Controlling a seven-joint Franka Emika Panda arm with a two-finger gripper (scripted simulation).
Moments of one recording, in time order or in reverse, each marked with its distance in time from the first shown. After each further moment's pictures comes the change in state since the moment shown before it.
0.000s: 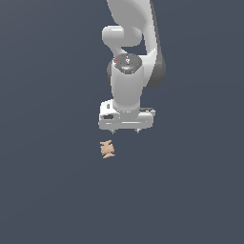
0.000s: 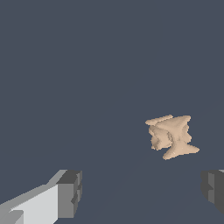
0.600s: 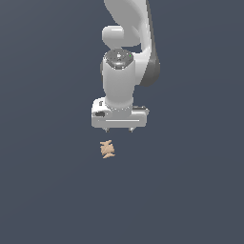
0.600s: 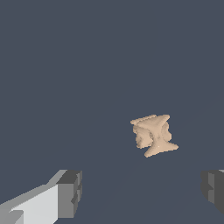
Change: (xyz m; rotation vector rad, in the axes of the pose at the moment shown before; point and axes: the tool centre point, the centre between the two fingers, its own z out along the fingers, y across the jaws) arm -0.001 0.026 -0.009 -0.021 0.012 0.017
